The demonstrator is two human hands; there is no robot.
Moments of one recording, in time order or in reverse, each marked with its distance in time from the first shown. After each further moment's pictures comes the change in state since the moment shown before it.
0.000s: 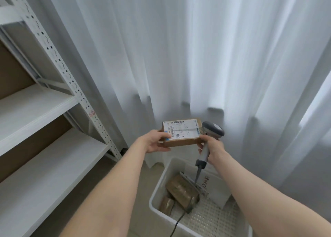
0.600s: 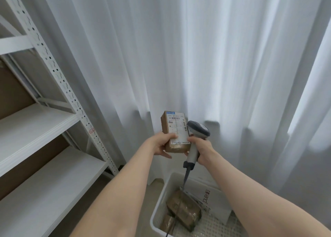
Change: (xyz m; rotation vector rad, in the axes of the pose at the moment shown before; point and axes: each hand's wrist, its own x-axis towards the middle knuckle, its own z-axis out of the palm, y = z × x) left_hand -0.023 0.043 0.020 0.137 -0.003 0.062; right_hand -0.033 -0.020 0.040 -0.096 -0.174 -0.064
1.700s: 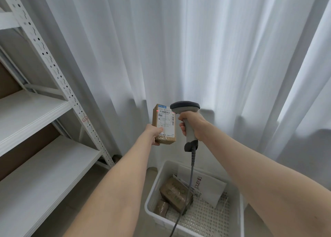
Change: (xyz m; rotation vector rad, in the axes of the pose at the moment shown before) left_hand 0.006 -0.025 -0.007 -0.004 0.339 0.010; right_hand -0.045 -0.037 0.030 -0.311 -0.075 -0.029
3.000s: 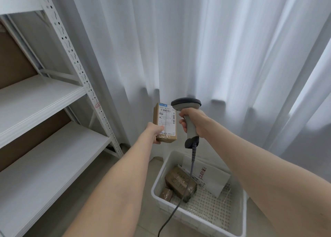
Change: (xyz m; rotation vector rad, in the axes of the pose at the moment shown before) left_hand -0.019 -0.050 -0.048 0.011 0.031 -0.029; right_hand -0.029 0.032 0.045 -0.022 -0.049 0.040
